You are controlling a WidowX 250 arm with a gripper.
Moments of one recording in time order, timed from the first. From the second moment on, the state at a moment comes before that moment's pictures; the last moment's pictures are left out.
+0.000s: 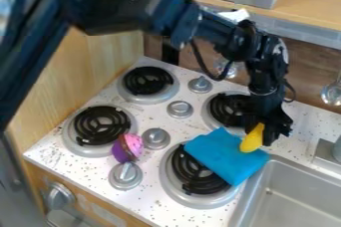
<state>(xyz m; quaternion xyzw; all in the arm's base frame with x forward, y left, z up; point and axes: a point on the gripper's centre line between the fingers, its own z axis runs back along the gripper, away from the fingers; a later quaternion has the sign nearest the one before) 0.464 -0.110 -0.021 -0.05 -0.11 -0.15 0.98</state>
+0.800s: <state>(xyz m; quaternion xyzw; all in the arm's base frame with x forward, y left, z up) 0.476 -0.102 -0.044 -0.02 -0.10 -0.15 0.98</state>
